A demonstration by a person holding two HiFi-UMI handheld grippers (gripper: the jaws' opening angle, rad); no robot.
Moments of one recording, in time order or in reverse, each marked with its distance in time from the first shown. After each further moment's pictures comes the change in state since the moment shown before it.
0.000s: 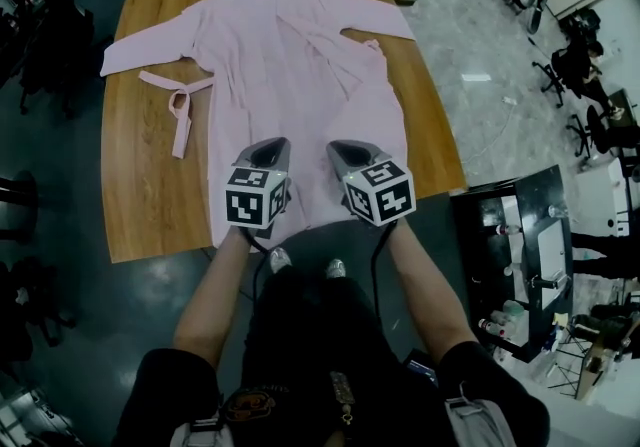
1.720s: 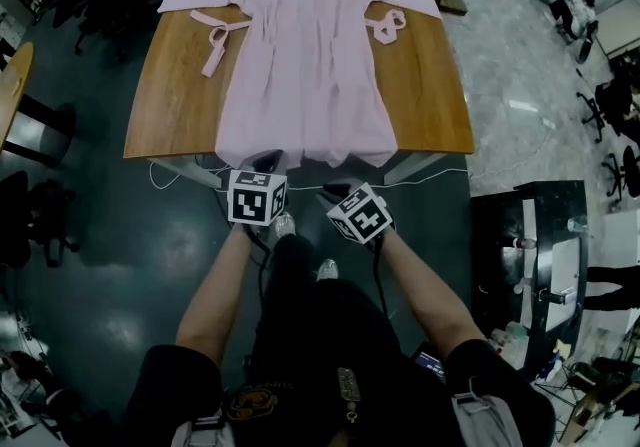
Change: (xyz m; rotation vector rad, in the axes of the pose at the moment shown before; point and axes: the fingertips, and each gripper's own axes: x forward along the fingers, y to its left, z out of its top) left arm -0.117 -0.094 -0.144 -0.046 0.133 0.252; right arm -0.092 0.130 -0.228 -0.230 0.286 0.373
